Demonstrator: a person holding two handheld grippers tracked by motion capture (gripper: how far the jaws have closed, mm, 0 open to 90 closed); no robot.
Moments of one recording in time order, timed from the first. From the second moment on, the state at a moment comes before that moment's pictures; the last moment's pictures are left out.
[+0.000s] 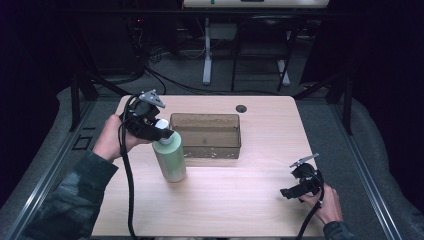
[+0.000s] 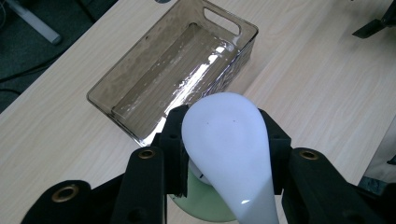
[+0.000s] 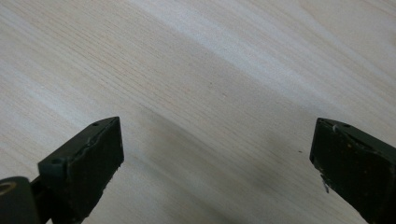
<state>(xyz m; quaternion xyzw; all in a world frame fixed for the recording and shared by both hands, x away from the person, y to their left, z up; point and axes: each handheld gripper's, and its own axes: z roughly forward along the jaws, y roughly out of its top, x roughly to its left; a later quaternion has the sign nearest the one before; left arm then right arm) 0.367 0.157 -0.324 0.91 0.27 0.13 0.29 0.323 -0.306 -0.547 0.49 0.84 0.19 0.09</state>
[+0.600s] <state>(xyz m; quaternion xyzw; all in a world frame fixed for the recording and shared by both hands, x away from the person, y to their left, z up) 0.374 0.158 -0.312 0.91 0.27 0.13 0.28 0.323 -0.307 -0.546 0.49 0.84 0.19 0.09</state>
